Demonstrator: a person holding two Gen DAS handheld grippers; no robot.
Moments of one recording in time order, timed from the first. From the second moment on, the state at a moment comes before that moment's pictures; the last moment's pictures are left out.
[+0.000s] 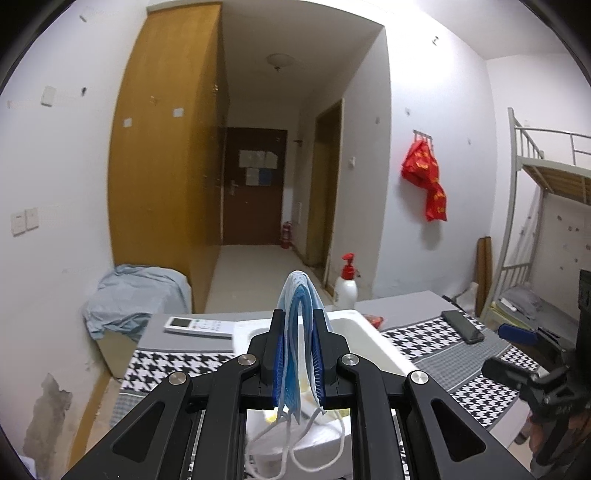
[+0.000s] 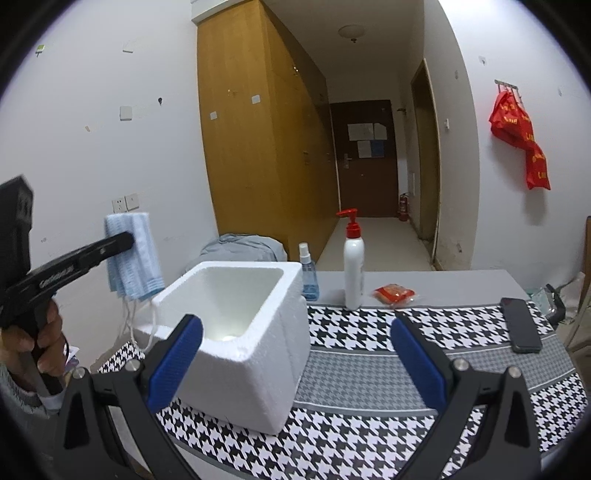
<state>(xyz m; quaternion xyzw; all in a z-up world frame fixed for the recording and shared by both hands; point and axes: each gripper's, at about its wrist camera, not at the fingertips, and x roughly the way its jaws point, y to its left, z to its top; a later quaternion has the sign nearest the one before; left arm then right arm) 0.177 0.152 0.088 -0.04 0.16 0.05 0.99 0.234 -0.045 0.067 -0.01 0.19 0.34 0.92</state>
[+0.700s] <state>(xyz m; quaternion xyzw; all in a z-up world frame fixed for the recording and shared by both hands) 0.240 0.129 0.074 -0.04 0.21 0.01 0.98 0.223 -0.075 0.047 -0.04 0.20 0.29 0.94</state>
